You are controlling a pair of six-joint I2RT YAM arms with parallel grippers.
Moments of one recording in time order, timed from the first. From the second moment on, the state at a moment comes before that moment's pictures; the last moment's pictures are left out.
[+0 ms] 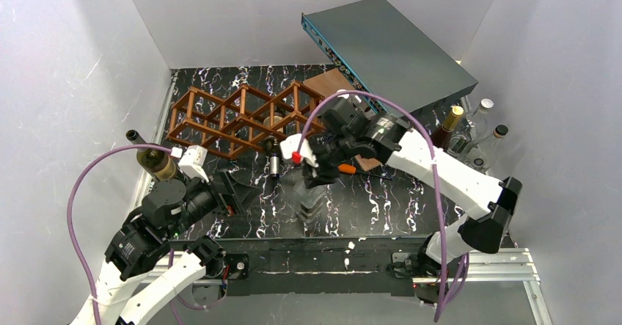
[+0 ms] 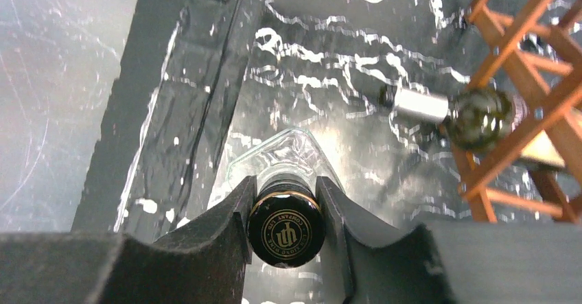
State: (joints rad) left arm -0.68 0.38 0.93 -0.91 -0.02 -0.68; right arm 1.02 1.51 1.61 -0.96 -0.60 -0.71
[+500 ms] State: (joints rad) left arm -0.68 0.38 0.91 -0.84 0.01 -0.70; right arm 0.62 1.23 1.61 -1.25 -0.66 -0.84
